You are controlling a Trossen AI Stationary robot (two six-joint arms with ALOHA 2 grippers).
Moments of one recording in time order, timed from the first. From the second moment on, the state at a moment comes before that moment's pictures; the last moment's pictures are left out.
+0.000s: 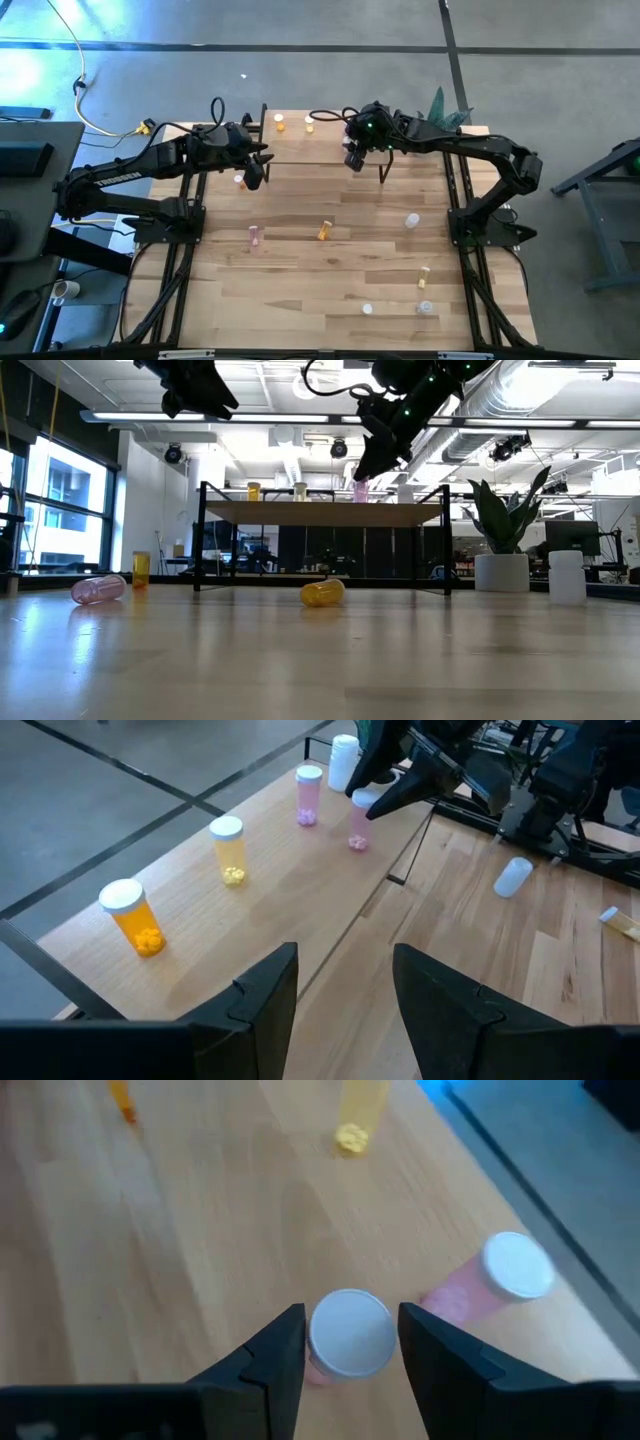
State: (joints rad) left arm 0.41 0.94 0.96 -0.51 -0.19 -0.18; right arm -0.43 1.57 1.29 -0.46 0.09 -0.11
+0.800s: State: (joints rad) left arm 0.41 0.94 0.96 -0.51 -0.19 -0.16; right arm -0.43 1.57 1.29 -0.42 0.14 -0.16
